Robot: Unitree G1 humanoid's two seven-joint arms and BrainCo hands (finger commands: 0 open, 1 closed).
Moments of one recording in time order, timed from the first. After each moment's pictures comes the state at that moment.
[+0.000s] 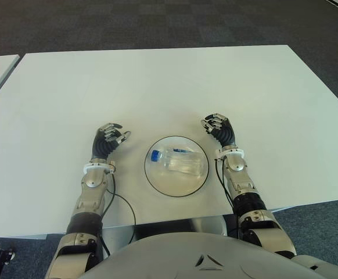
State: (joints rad) left arm 0.02 0.16 0.10 0.46 0.05 -0.36 0.05; right arm -0.22 -0.06 0.00 0.59 -0.10 -0.32 -0.08
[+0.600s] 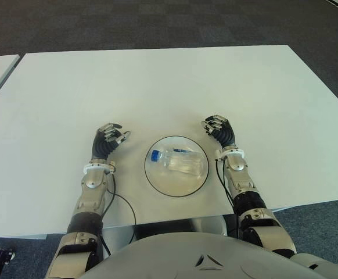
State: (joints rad) left arm 0.01 0.16 0.10 0.48 0.04 -0.39 0.05; right arm -0.25 -0.06 -0.03 0.66 -0.07 -0.32 -0.05
